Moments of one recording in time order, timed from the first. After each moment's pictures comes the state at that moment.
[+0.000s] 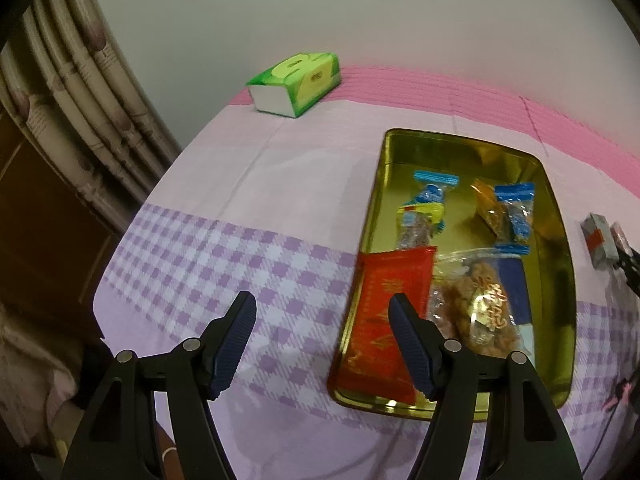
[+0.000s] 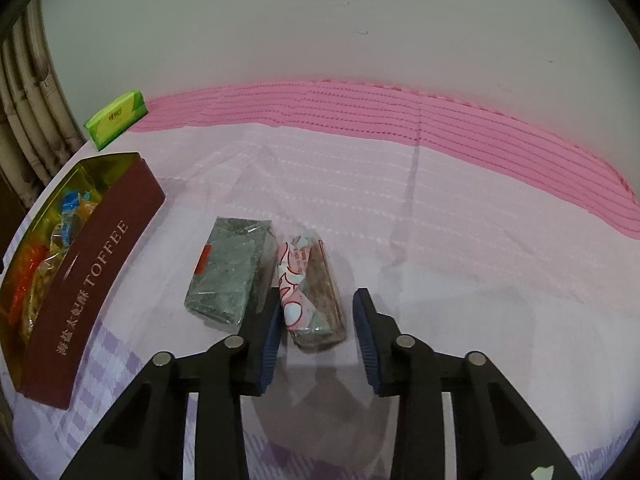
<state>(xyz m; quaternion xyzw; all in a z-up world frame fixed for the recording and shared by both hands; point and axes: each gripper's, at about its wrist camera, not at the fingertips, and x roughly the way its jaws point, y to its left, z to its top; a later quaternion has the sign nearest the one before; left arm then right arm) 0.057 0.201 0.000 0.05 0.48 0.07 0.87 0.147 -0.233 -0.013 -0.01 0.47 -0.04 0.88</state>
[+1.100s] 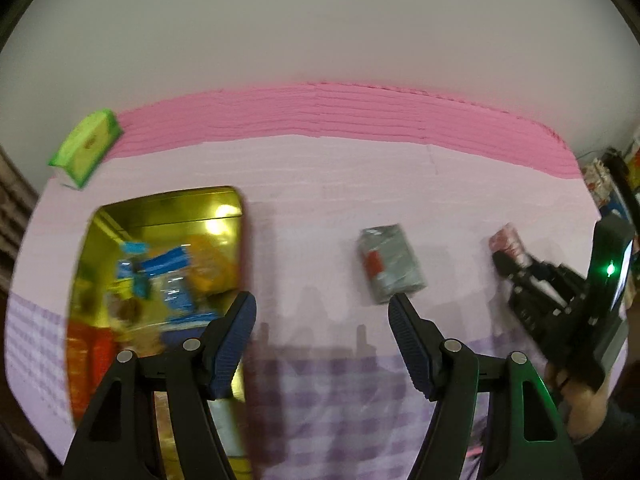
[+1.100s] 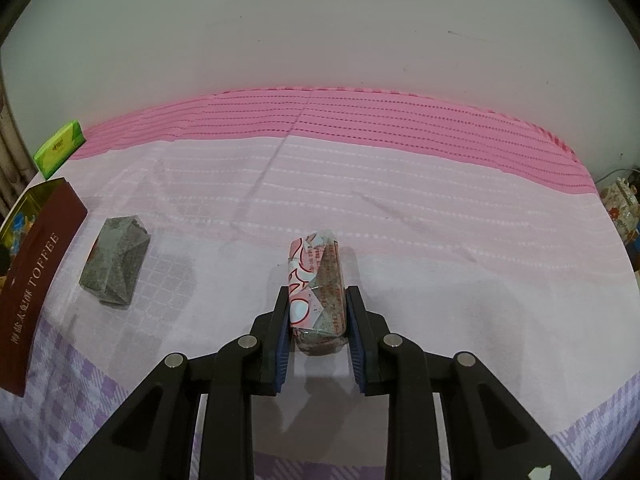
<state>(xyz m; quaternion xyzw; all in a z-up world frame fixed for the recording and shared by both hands) 0.096 -0.011 0.005 0.05 0.50 -0.16 0.85 0.110 -0.305 -0.005 0.01 0.45 -0.14 0.88</state>
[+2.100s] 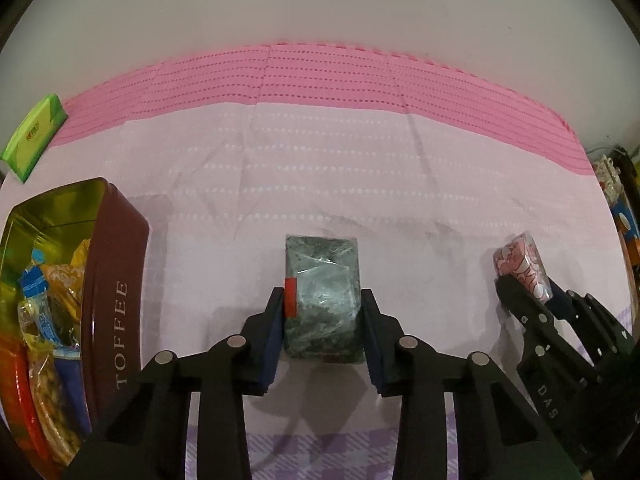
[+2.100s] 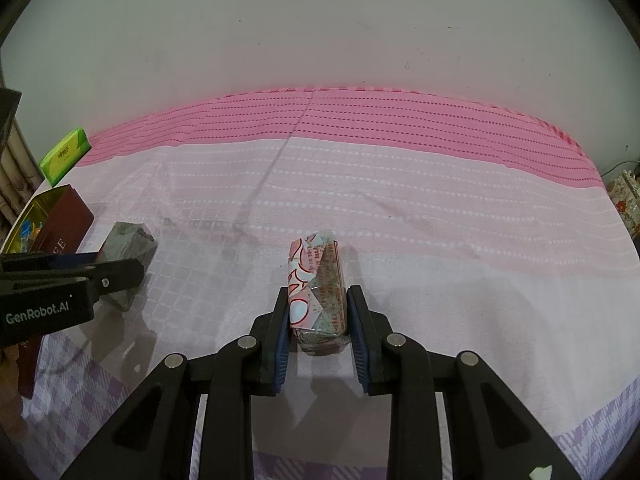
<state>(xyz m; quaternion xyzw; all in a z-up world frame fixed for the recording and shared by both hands) 0.130 -0.077 -0.060 0.04 0.53 -0.16 0.83 0.106 -0.312 -0.002 0.02 0.45 -0.13 0.88</state>
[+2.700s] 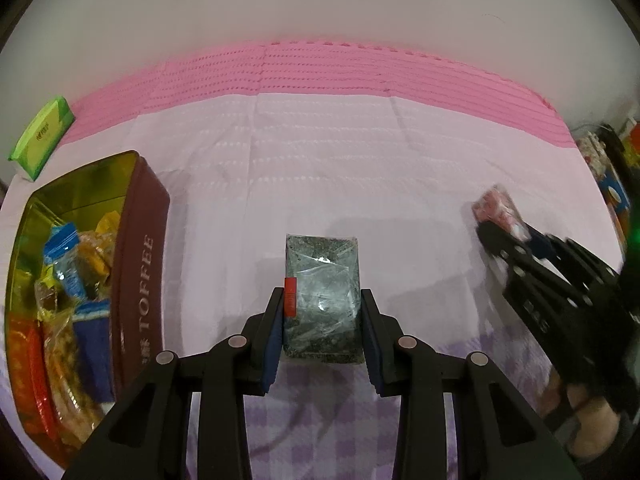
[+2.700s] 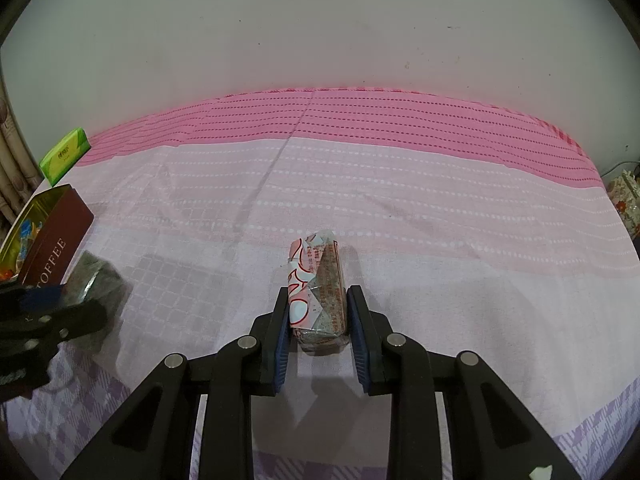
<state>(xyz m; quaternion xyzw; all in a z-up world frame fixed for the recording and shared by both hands) 0.090 -0.064 -0.046 0.06 0.52 -0.18 0.83 0.106 -0.312 -0.002 0.02 0.45 -0.13 0.88</state>
